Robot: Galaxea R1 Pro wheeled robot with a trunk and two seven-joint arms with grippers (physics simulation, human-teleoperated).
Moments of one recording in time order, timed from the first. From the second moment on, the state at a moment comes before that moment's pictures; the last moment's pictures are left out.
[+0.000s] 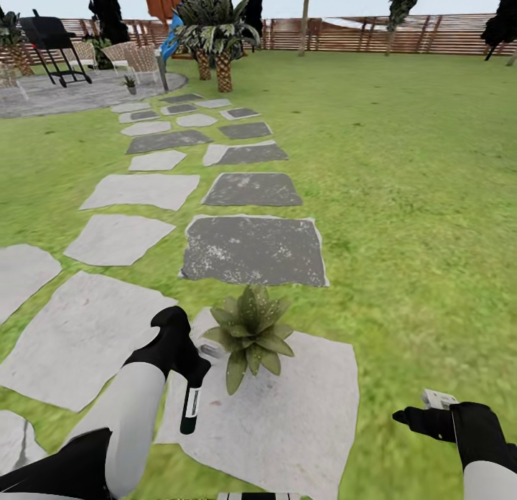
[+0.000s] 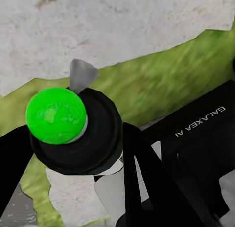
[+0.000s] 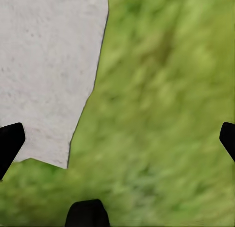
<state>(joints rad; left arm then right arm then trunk) -0.91 -0.17 0.31 -0.68 -1.55 0.99 -1.37 -0.58 -0.12 -0.85 -0.79 0.82 0.64 0.68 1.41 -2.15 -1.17</state>
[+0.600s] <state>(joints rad) -0.90 -0.17 0.31 -0.65 -1.55 0.99 -1.37 -0.58 -0.12 -0.85 -0.79 0.82 0.64 0.68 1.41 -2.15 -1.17</state>
